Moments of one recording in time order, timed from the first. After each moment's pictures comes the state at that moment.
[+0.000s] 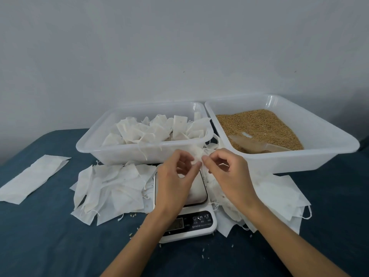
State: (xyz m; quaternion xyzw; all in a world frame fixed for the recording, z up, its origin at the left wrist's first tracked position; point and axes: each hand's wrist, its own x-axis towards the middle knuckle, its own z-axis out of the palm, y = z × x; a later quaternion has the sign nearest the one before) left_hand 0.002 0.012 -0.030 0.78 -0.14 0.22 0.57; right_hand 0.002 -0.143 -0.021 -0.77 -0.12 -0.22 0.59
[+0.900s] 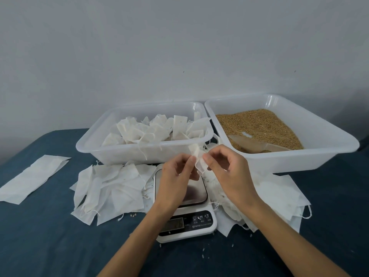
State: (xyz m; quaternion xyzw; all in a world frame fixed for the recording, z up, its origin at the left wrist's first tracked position) left_hand 0.009 0.013 -0.031 0.72 -0.13 0.11 0.67; right_hand 0.000 -0.145 -0.019 -0.76 -0.15 -0.22 0.60
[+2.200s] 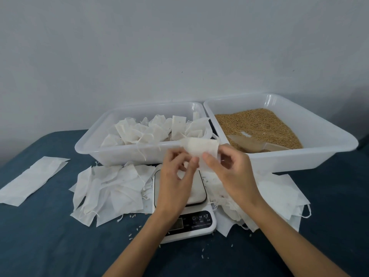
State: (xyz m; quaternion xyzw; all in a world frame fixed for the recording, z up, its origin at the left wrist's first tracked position) left_hand -0.004 0.006 -0.024 0.77 -0.15 0.20 0.58; right_hand -0.008 -0.147 -0.006 -0.73 -0.15 -0.21 0.63
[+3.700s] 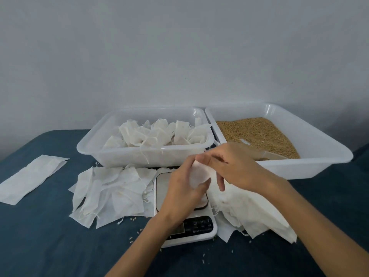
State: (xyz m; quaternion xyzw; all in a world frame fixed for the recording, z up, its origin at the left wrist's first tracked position) left_hand -0.008 0.009 -0.021 0.79 -0.20 0.13 0.57; right_hand 0.006 -0.158 0.048 -0.87 -0.28 -0.04 0.41
